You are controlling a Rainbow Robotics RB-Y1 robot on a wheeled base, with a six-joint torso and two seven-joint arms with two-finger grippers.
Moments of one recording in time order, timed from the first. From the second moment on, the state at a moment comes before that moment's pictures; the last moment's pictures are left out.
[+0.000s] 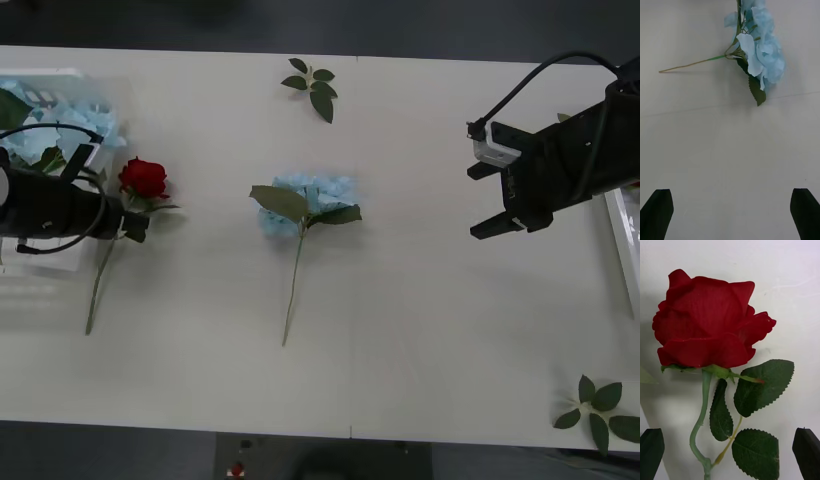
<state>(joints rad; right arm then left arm) -0.88 -1.23 0.85 -1.57 -1.91 1.00 2.71 -0.61 1.03 -0.65 -1.17 1.57 0.75 -1.95</state>
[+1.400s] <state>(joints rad) -0.88 -1.23 0.85 -1.57 -1.91 1.00 2.71 -0.61 1.03 -0.74 -1.16 1.50 0.61 -1.92</state>
